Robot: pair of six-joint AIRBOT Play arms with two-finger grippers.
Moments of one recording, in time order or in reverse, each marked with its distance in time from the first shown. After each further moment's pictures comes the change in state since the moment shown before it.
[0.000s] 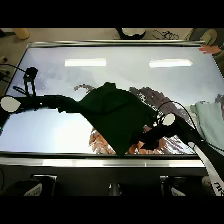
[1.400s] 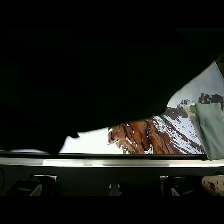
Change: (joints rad) left arm -0.047 0.348 0.892 0.138 0.007 -0.108; right arm 0.019 0.471 1.096 -0.595 -0.078 -0.018
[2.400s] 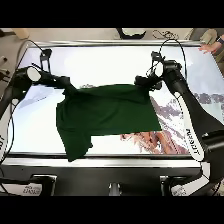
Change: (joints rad) left arm -0.006 -0.862 -0.343 0.012 -0.080 -0.132; right arm 0.000 -0.969 -0.040 0.033 0.006 0.247
